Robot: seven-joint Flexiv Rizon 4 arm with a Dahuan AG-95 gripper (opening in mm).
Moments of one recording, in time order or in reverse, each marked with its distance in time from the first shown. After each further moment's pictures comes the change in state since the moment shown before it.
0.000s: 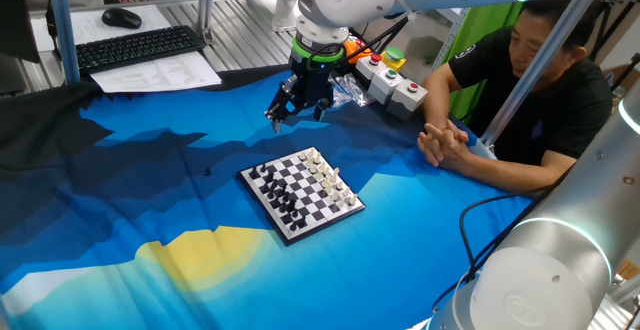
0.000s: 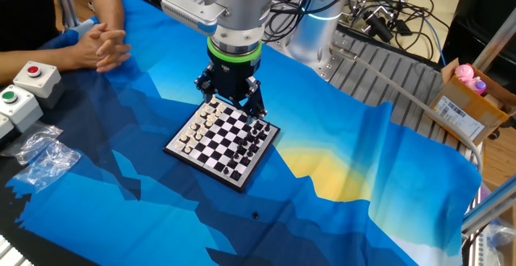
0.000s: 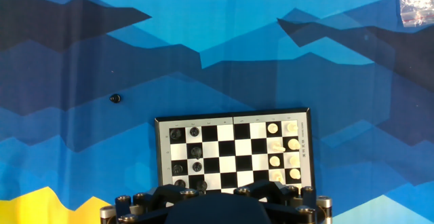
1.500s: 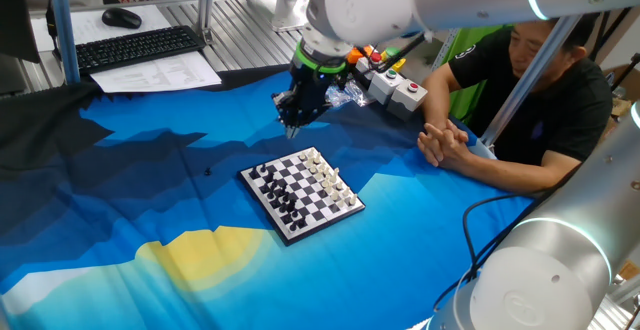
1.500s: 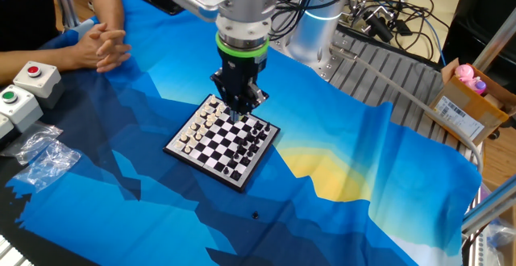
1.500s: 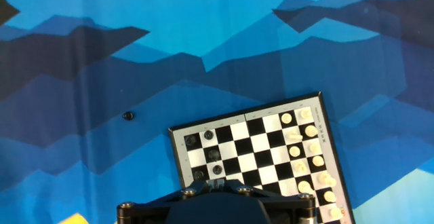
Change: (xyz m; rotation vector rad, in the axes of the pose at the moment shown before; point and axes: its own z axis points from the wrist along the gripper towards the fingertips) arm 0.007 0.020 0.006 -0.059 -0.074 0.188
